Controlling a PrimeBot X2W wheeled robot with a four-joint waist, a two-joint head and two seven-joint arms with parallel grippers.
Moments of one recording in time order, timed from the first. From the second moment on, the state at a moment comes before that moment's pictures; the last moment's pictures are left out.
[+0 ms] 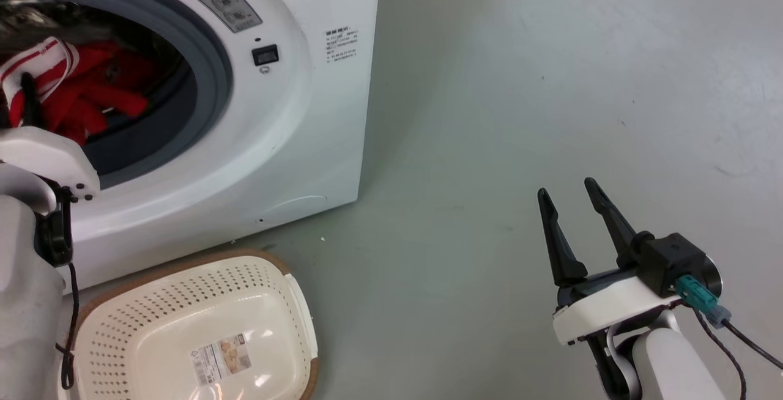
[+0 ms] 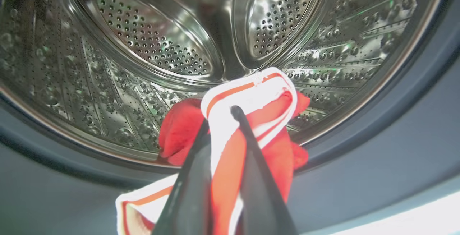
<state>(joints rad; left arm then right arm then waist) -0.75 0.53 -0.20 0.78 -0.45 0.10 -0.20 -0.22 -0.05 0.15 0.24 0.15 0.13 -0.26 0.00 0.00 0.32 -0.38</state>
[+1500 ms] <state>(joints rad) 0.12 0.40 -0.35 -0.02 -0.51 0.30 -0.07 -0.01 -0.05 0.06 0.05 0.05 0.13 -0.09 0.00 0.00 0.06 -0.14</state>
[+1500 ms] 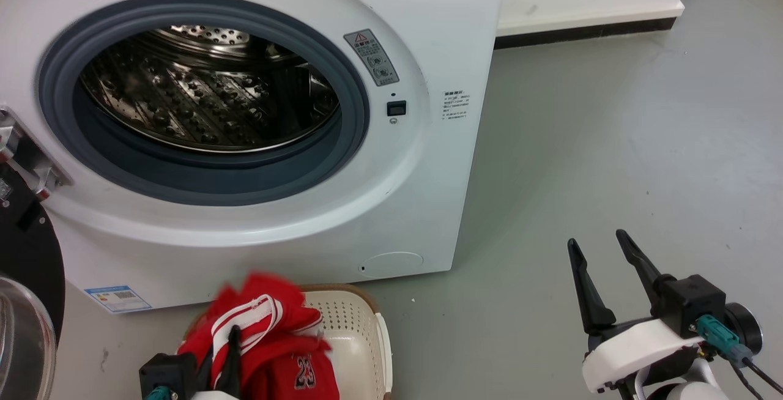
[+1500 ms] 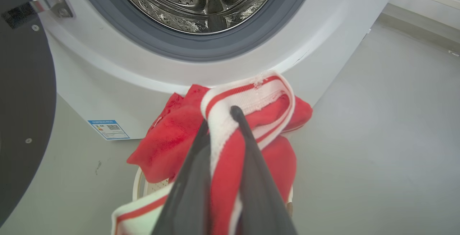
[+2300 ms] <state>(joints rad) -0.29 0.33 -0.35 0.58 -0.53 0.14 -0.19 -0.18 -0.05 0.10 0.03 0.06 0.13 -0.14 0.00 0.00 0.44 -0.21</state>
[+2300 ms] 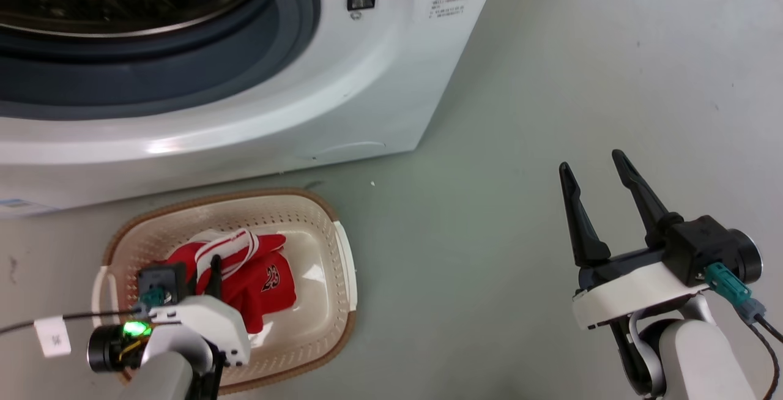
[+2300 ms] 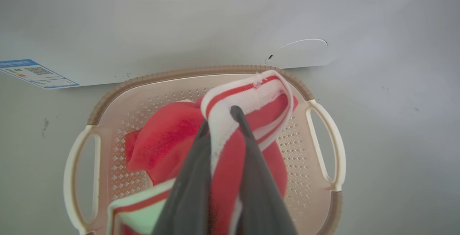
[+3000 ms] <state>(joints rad) -0.62 0.31 -0.37 1.20 -0.55 0.03 -0.21 -0.27 -0.05 0.15 0.03 0.07 0.13 -0.18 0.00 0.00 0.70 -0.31</state>
